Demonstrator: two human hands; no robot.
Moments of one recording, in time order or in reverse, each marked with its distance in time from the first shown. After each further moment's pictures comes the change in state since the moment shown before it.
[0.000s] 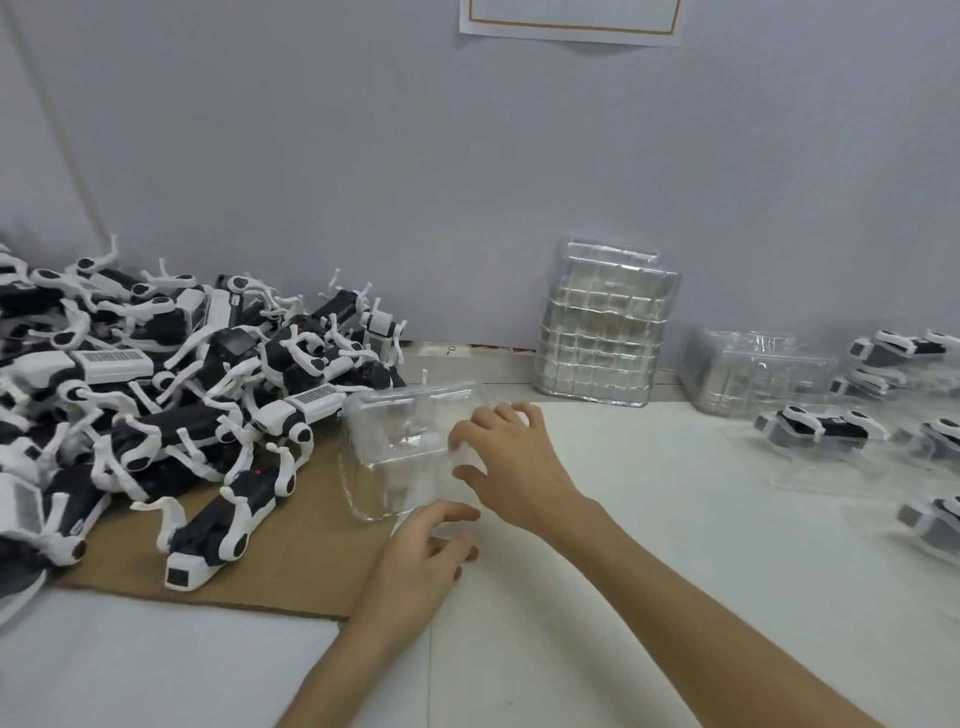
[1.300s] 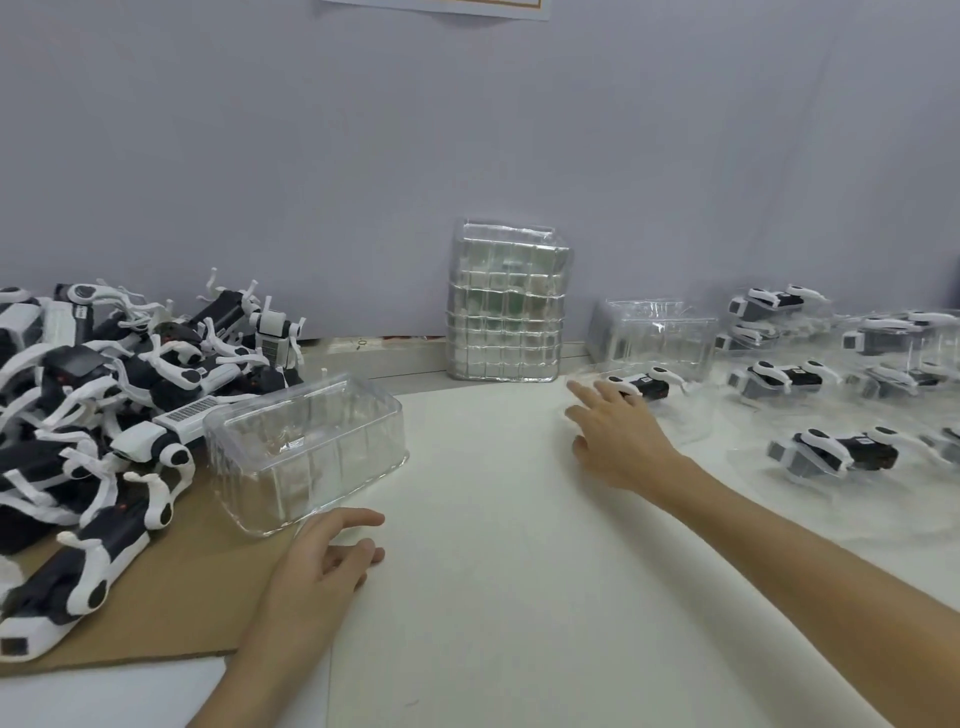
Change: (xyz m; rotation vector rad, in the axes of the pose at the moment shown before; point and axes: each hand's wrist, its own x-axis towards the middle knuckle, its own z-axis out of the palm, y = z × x) left_hand -0.011 0.005 0.004 -0.003 0.011 0.051; right_hand -0.088 0.167 -0.043 -0.481 -0.292 0.369
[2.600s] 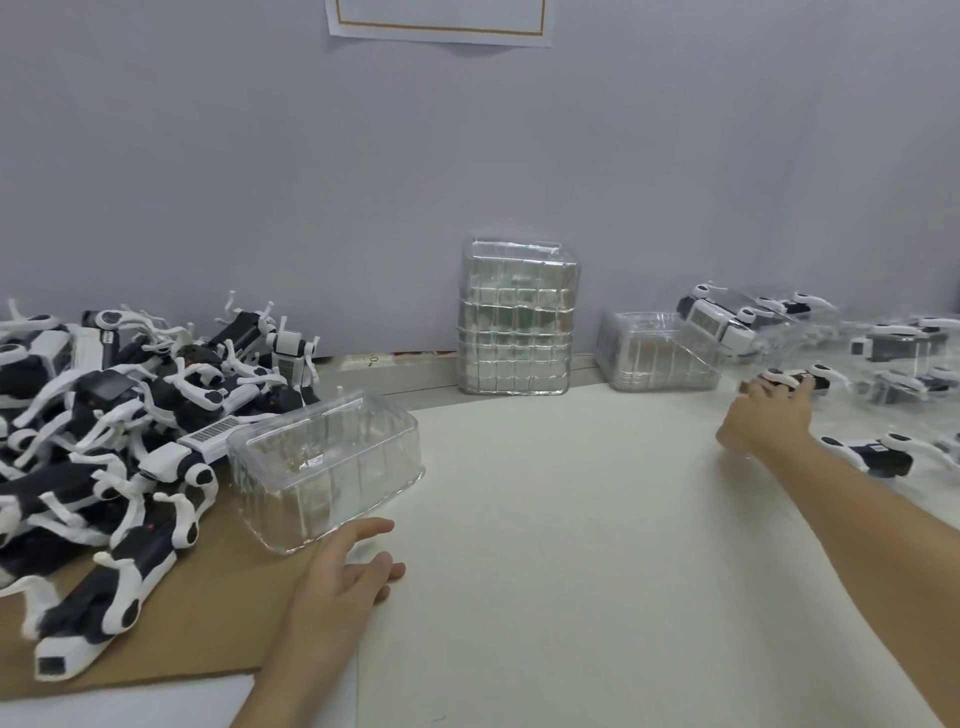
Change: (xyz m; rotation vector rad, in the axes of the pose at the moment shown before) left_hand 0.004 -0.005 -0.003 -0.042 0.021 -0.019; right_hand -0.009 0.113 -0.010 -0.244 -0.503 0.645
